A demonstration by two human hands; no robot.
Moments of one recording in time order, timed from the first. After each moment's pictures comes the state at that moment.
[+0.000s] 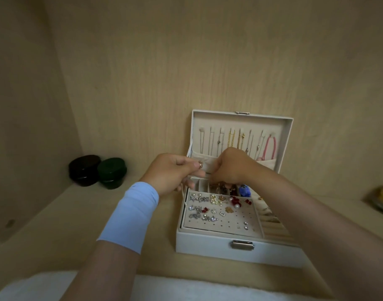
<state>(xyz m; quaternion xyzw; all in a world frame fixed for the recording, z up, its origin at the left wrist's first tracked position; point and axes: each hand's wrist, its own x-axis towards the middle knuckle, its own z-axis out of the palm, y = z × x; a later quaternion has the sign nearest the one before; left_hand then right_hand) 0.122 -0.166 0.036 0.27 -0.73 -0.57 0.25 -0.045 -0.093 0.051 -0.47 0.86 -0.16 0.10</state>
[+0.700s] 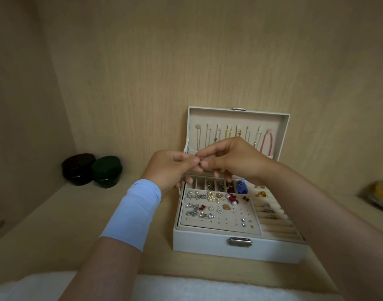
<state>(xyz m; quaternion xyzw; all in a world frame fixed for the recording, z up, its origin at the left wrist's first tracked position) 0.114 -0.166 0.031 0.29 -0.73 -0.55 0.29 -0.046 -0.065 0.059 -0.54 0.66 -0.44 0.28</state>
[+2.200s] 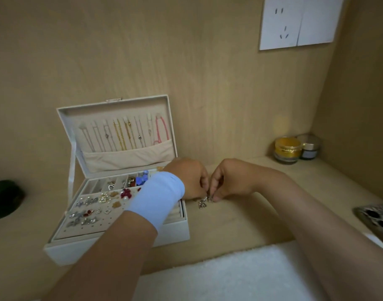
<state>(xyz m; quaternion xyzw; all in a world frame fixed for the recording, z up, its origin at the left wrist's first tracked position) -0.079 -0.015 0.013 0.13 -0.99 -0.05 -0.04 -0.193 0.109 -0.008 -0.53 0.80 -0.20 0.20</state>
